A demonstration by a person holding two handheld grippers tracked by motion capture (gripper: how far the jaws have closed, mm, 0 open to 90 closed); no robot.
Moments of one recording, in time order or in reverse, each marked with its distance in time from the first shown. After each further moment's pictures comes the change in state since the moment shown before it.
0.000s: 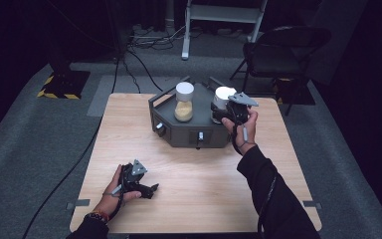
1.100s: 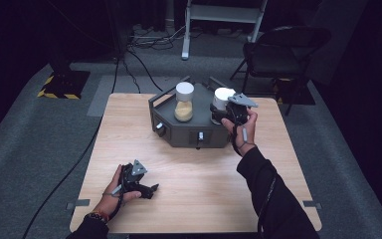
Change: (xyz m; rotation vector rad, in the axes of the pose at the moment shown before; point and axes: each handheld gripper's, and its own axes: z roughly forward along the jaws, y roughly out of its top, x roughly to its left) left arm 0.000 0.000 0.000 0.001 -0.004 0.003; right arm -0.002 -0.005 0.003 -0.008 0.003 0.005
